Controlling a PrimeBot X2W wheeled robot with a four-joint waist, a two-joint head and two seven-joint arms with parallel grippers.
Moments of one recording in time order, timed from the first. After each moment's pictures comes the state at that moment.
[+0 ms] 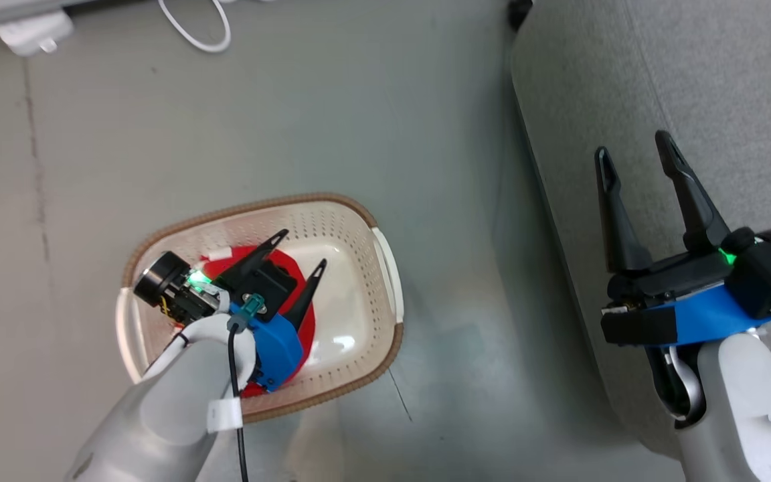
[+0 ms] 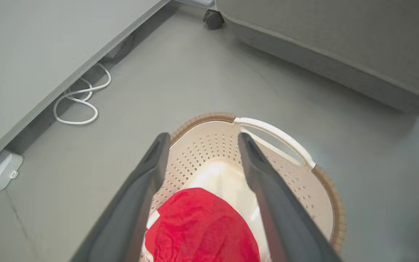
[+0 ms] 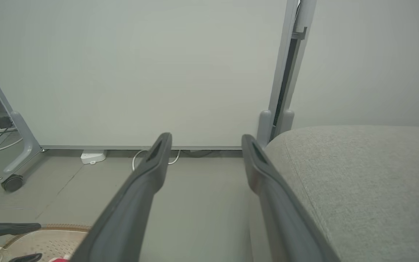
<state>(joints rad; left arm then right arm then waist) -0.66 0.21 -0.70 0.84 -0.14 -0.13 -0.26 -0.37 -0.12 0.08 0.10 0.16 0.13 -0.26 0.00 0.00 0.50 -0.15</state>
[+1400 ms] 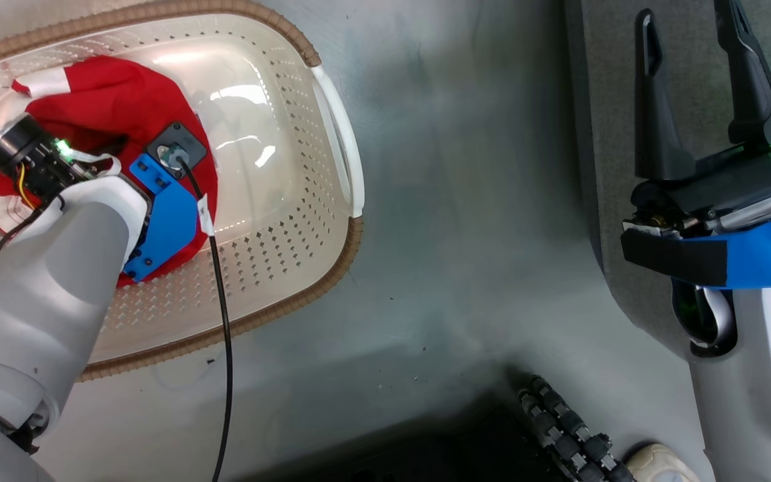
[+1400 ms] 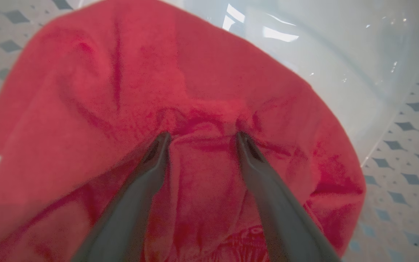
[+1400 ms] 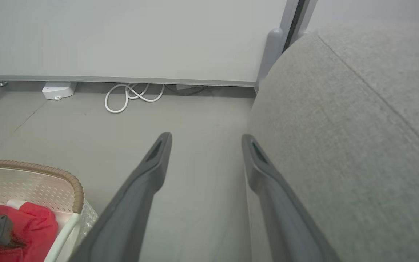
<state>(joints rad) -1.14 0.30 -1.22 1.26 -0.38 -0.13 0.08 -0.55 -0.12 0.09 -0.04 0.17 0.13 -0.26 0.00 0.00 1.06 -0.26</state>
